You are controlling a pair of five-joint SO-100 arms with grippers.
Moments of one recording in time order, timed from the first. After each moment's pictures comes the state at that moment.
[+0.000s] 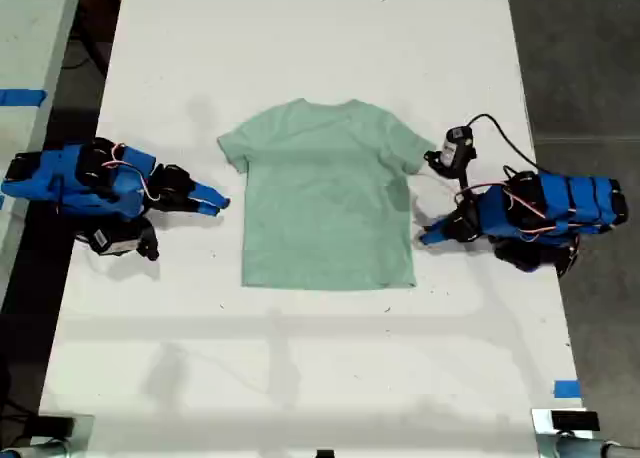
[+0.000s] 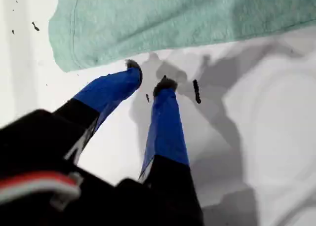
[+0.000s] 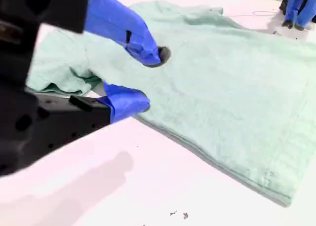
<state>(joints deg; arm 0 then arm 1) -4.9 204.5 186.2 58.1 -9.0 1.9 200.0 174.1 80.4 -46.8</state>
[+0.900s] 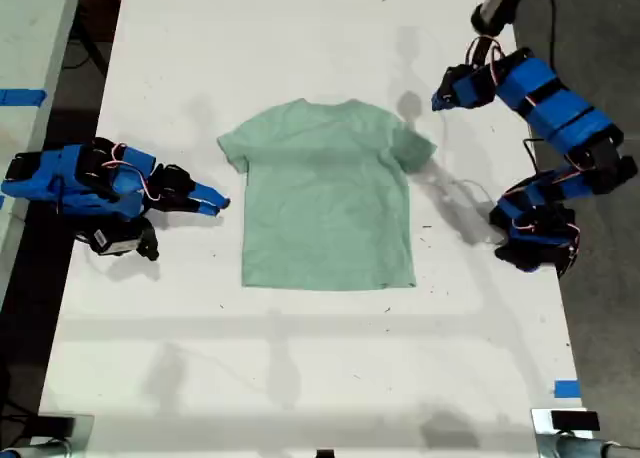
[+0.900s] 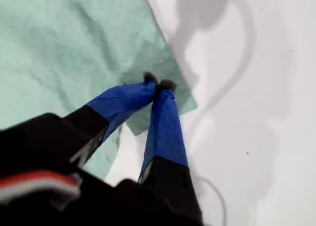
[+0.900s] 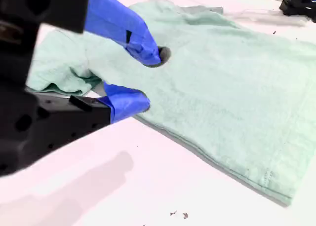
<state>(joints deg) -4.9 204.5 186.2 58.1 -9.0 61.7 113.0 101.1 73.9 -49.5</state>
